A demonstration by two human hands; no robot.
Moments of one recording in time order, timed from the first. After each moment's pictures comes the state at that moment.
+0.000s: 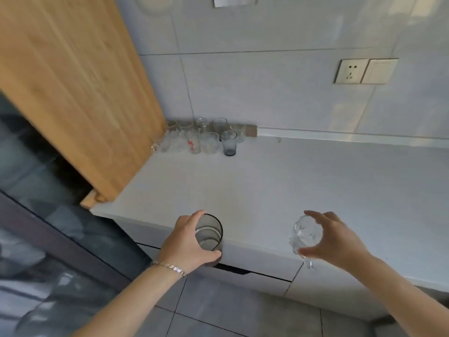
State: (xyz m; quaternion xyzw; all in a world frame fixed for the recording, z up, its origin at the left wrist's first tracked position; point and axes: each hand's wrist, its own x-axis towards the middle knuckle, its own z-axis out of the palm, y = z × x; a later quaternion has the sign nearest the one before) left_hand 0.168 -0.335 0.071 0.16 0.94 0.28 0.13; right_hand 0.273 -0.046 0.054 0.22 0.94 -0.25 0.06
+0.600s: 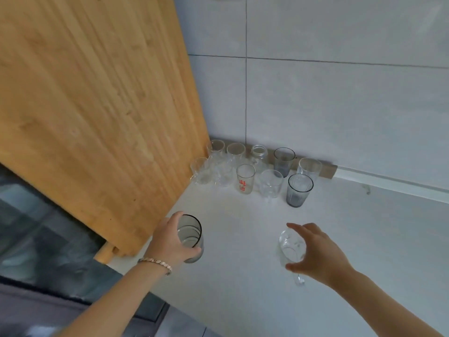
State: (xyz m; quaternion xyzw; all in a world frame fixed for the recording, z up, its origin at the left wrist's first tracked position) left_hand -0.168 -0.426 0.029 0.01 0.96 0.27 0.11; right_hand -0.080 -0.118 0.025 0.09 0.96 -0.25 0.11
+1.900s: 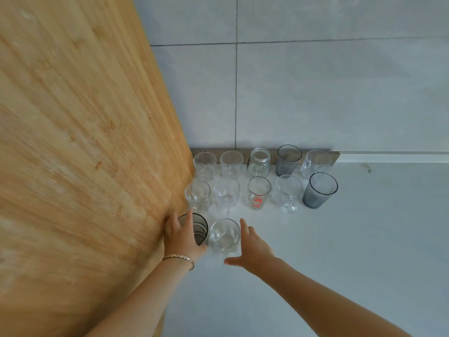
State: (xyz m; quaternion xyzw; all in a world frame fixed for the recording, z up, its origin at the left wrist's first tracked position) left_hand -0.378 -0.448 -0.029 0.16 0.96 0.11 0.18; right_hand -0.286 -0.304 -0.053 0.23 0.90 -0.31 0.21
